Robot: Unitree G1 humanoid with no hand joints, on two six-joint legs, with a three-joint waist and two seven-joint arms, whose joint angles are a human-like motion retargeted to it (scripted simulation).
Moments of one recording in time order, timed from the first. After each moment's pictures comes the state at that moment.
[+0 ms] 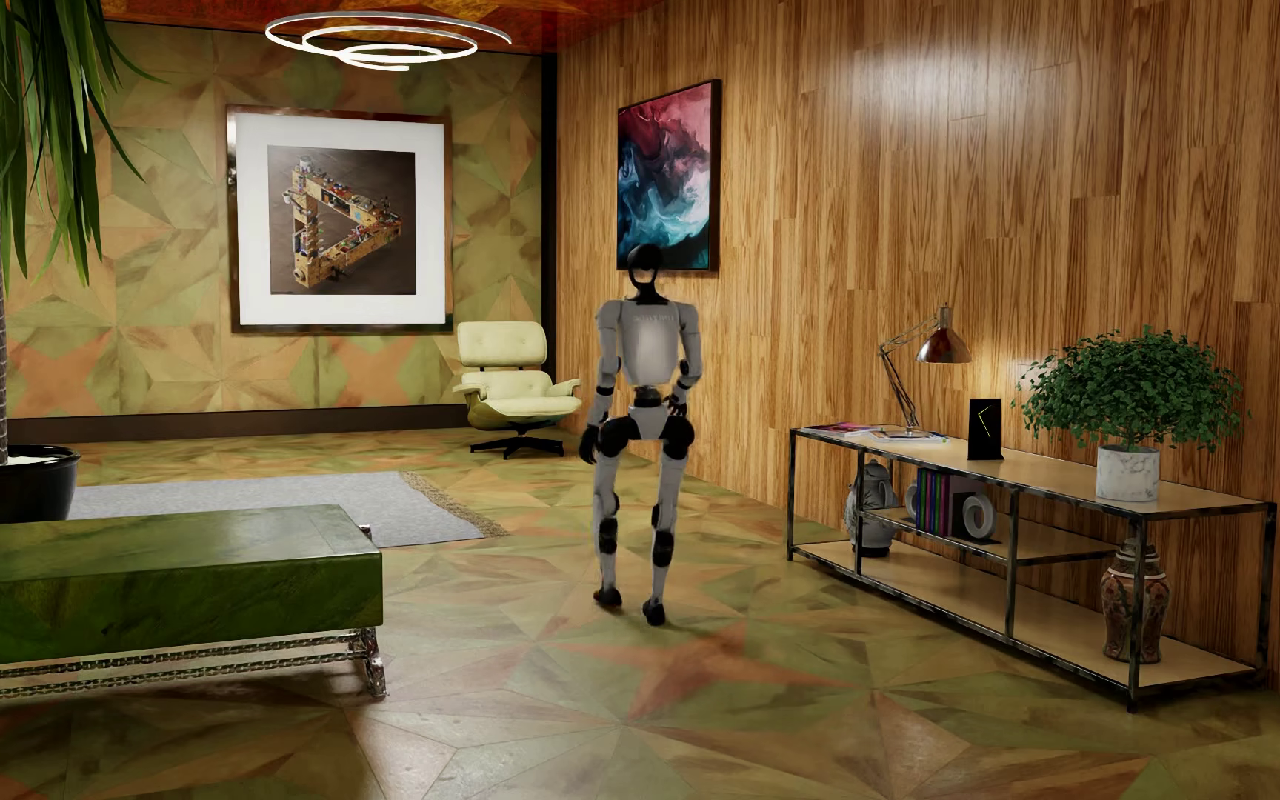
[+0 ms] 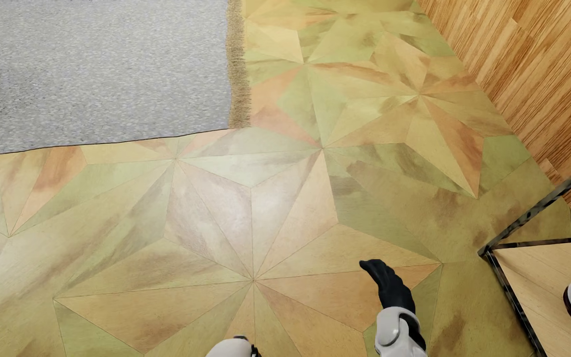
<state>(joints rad) -0.45 0.01 0.10 0.08 0.16 0.05 0.07 -0.17 0.14 0.72 0.38 0.39 0.02 -0.16 -0.40 0.09 -0.14 0.03 -0.15 -0.19 0.12 0.66 0.42 0.76 -0.61 0.43 0.19 0.02 -0.24</state>
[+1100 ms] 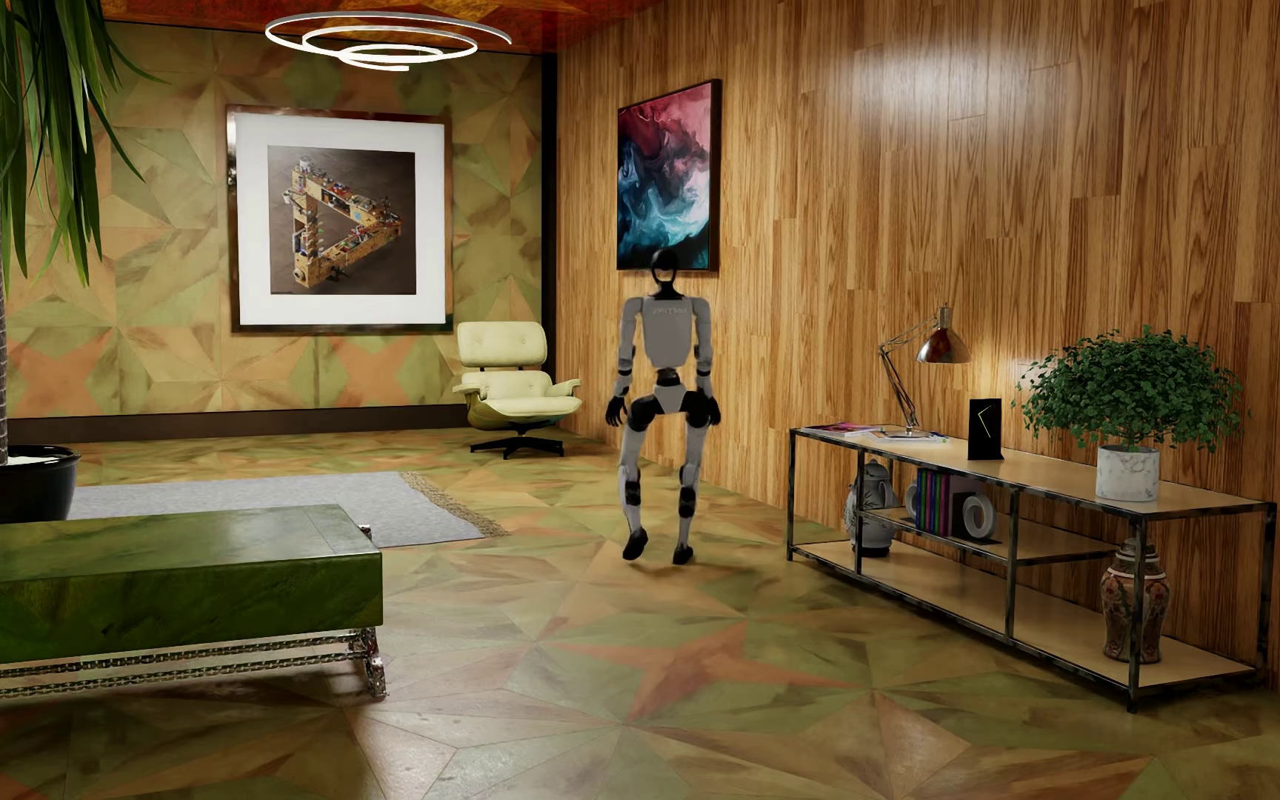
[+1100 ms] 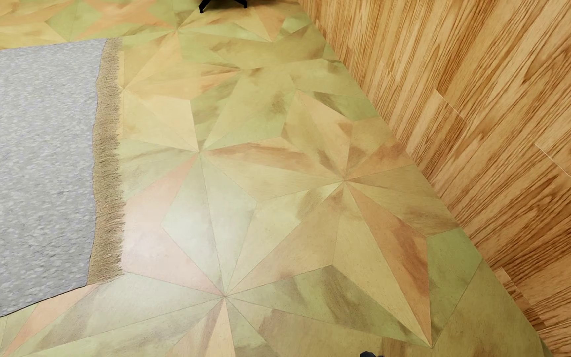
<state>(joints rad) -0.31 -0.10 0.05 0.31 0.12 0.10 0.10 -0.28 0.15 1.21 0.36 0.25 0.11 -0.15 -0.29 0.17 -0.06 0.04 -0.07 -0.23 0.11 0.54 0.74 0.77 -0.76 0.40 0.38 -0.02 -0.10</state>
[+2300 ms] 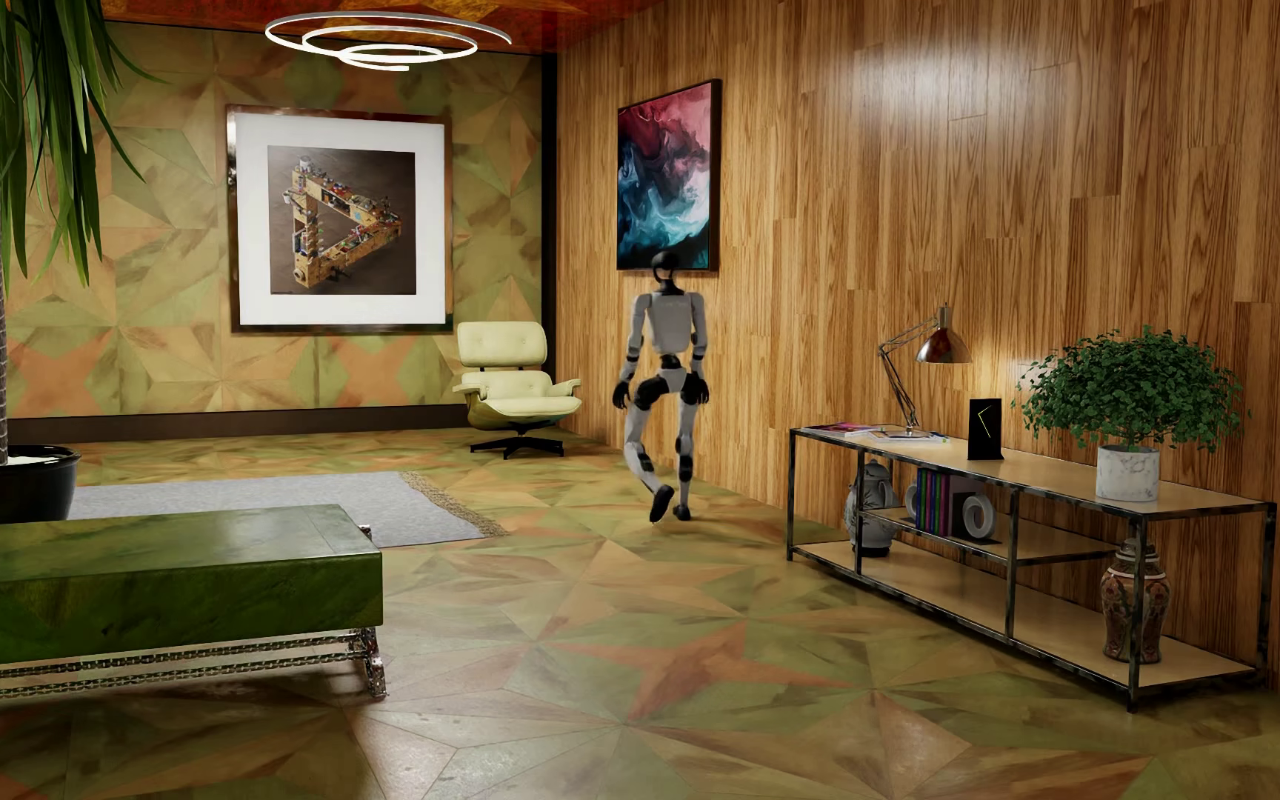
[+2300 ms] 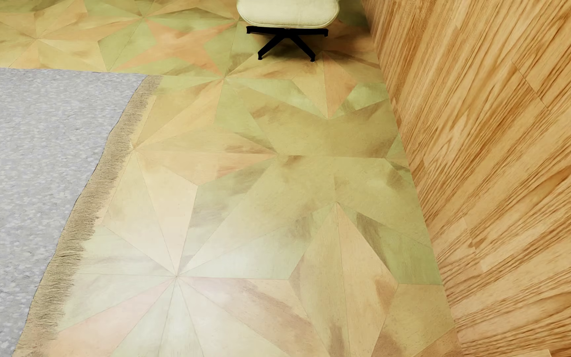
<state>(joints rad) -0.21 -0.15 0.00 0.29 0.04 0.07 0.10 -0.31 0.13 1.27 0.34 0.12 0.18 0.02 -0.22 0.24 -0.05 -0.04 -0.05 -0.41 0.08 0.73 0.77 0.84 -0.71 0.43 0.36 -0.15 -0.17</state>
